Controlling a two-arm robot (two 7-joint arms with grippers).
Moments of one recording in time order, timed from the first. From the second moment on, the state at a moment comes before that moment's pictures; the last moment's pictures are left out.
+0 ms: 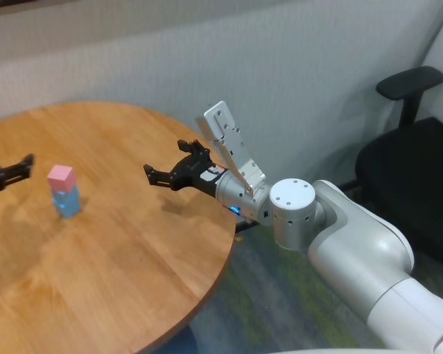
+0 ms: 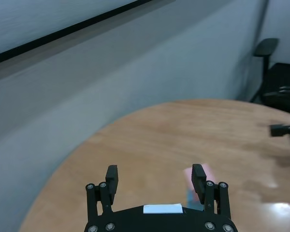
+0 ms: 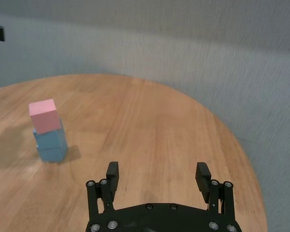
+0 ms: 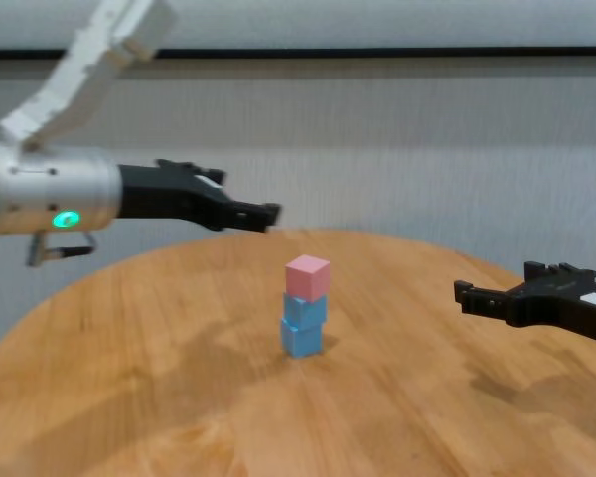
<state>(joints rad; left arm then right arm) -0.62 0.31 0.46 -1.04 -0.18 0.03 -0.54 0.35 0.24 -0.25 -1.13 0.17 0.04 0.31</state>
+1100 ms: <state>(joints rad) -0.54 0.38 0.40 -1.04 -0.18 0.01 -0.50 0.35 0.24 -0.25 -1.13 0.17 0.04 0.31</state>
